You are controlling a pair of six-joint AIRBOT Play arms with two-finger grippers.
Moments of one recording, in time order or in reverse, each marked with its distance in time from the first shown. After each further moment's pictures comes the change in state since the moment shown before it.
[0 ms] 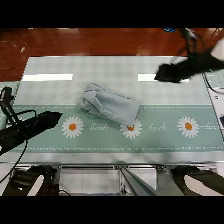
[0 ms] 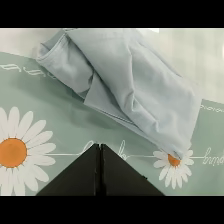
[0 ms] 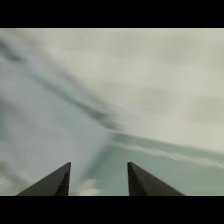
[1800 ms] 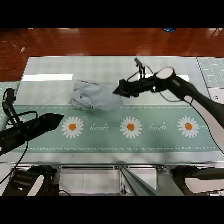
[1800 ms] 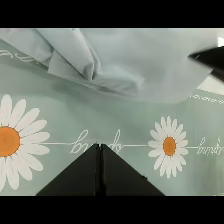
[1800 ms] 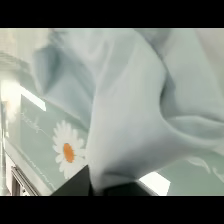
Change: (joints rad) left arm 0.000 0.000 0.000 -0.024 -0.038 0.001; right arm 0.237 -0.416 0.029 0.745 -0.222 -0.290
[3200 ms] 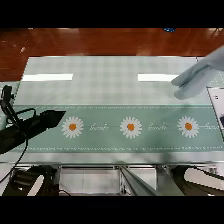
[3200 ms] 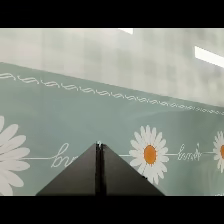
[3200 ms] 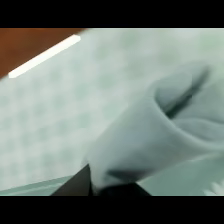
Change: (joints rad) left arm 0.000 0.000 0.000 -0.087 0.067 0.063; right arm -0.863 0.229 0.647 -0.452 0.684 0.401
